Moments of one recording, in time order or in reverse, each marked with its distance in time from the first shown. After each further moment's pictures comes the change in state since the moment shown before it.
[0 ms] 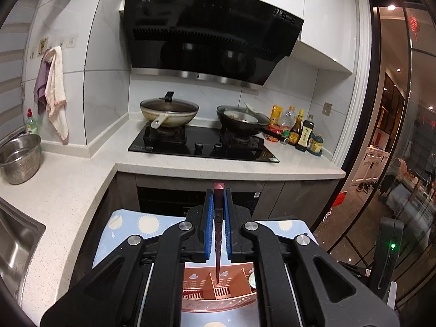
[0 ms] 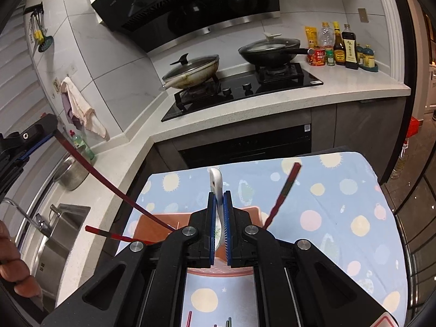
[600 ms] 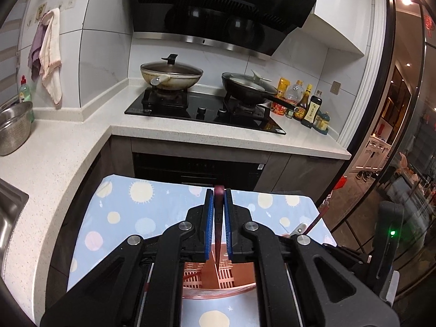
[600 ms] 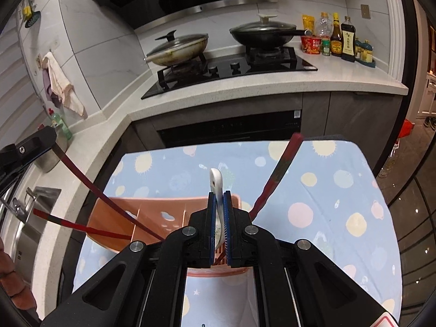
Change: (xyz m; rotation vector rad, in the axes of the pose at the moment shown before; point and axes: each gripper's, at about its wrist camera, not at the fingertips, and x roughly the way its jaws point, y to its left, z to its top) left arm 0.051 0.017 -0.043 -0.051 0.137 -0.001; right arm 0.052 -0.016 -0.018 -0.044 0.090 -0.088
